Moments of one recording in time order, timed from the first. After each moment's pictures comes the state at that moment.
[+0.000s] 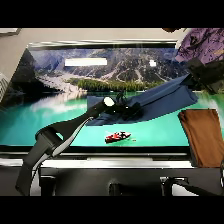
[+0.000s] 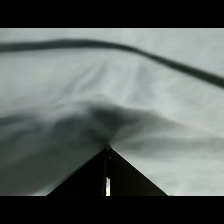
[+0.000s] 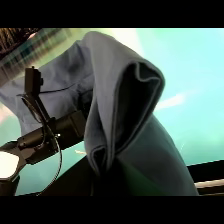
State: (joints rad) left arm -0.70 -2.17 1.81 0.41 -0.78 -1.70; right arm -0.18 -1.36 1.84 -1.16 1.70 2.03
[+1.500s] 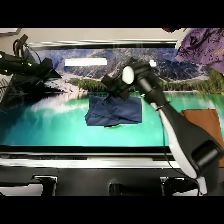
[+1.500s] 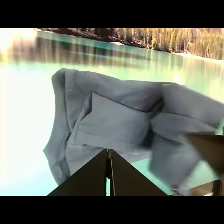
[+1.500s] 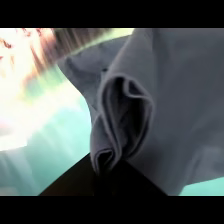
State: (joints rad) left arm 0.03 -1.53 1.81 1.00 -1.42 -1.73; right arm 0.58 -1.72 1.84 -1.39 1.14 2.57
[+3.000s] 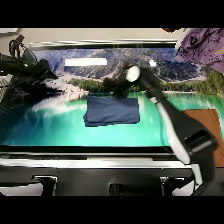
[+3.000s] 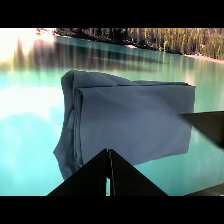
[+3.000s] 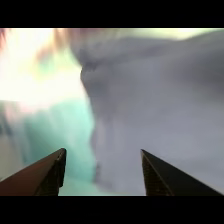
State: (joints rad) left arm 0.06 -1.53 1.81 1.02 -1.43 -1.70; right arm 0.41 -1.79 1.84 -1.11 1.12 2.11
